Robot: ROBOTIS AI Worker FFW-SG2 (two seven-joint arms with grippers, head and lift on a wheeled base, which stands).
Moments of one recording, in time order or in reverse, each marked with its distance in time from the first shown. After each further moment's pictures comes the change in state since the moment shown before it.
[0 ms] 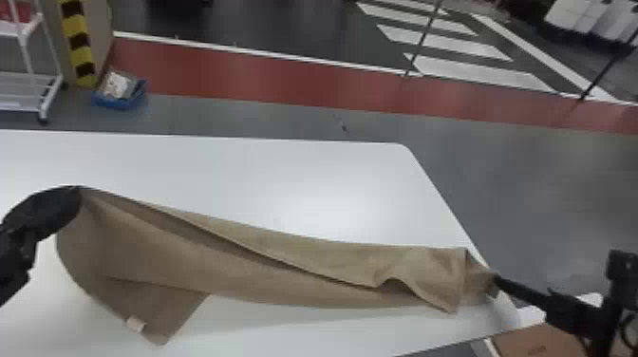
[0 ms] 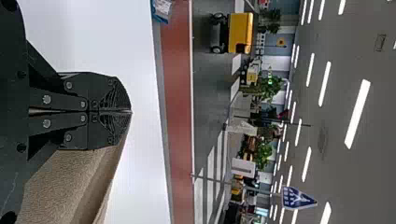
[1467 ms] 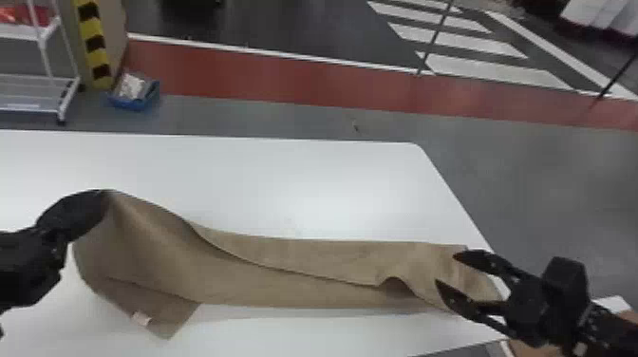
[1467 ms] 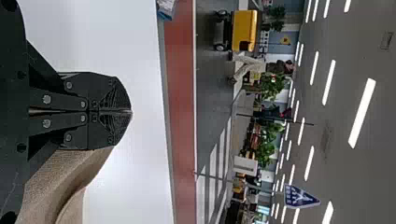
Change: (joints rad) left arm -0.004 -0.009 -0.019 0.011 -0.004 0.003 0.000; right arm 0.318 0.168 0.240 -0.382 0.334 -0.842 0.146
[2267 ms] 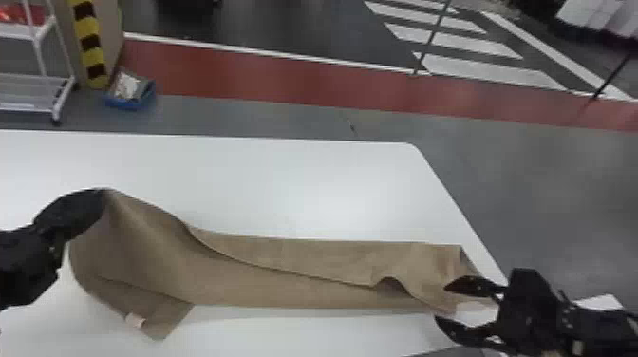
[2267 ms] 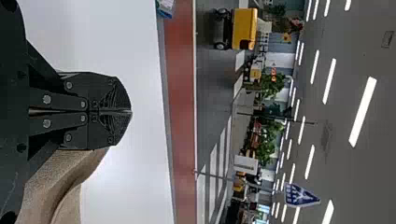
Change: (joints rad) left arm -0.011 -0.004 -0.010 0.004 -0.005 0.007 0.005; right arm -0.036 -0.087 0.027 0.117 0.212 -0.034 0.161
